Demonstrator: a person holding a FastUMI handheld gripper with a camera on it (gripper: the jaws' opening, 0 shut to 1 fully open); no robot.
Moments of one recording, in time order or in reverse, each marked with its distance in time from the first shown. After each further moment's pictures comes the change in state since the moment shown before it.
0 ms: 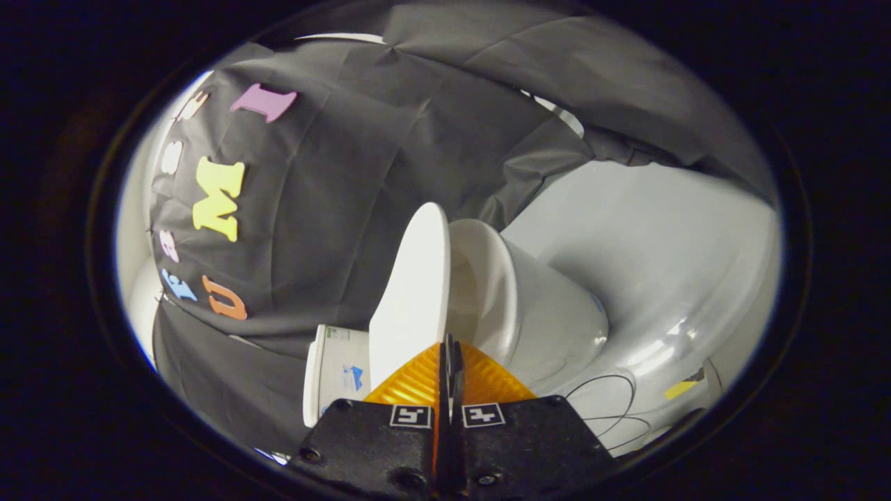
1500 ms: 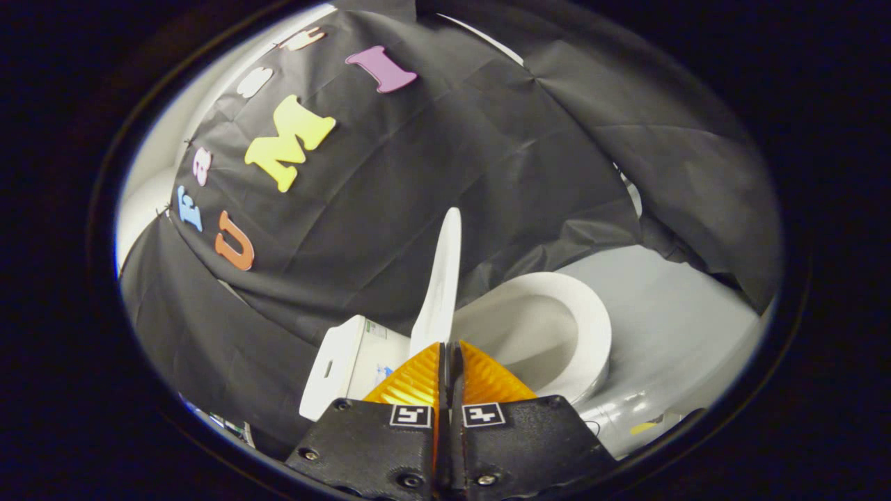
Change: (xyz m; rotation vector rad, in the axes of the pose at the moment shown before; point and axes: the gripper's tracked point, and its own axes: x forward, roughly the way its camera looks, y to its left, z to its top) arm -0.029 0.183 -0.019 -0.363 -0.094 -0.032
